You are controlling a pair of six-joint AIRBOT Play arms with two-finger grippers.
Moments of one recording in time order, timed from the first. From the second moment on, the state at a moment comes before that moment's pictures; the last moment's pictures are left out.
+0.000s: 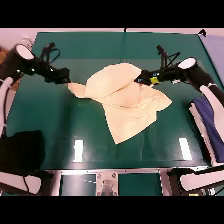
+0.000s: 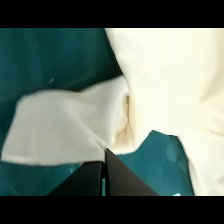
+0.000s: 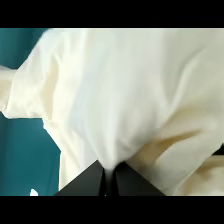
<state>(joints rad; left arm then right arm) 0.00 -1.66 1.53 1.06 -1.19 -1.38 0.05 -1.62 1.36 -0.72 1.01 1.20</state>
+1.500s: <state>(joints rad) 0.00 -1.75 1.51 1.04 -1.17 -1.33 0.44 -1.26 0.47 -0.50 0.73 1.55</state>
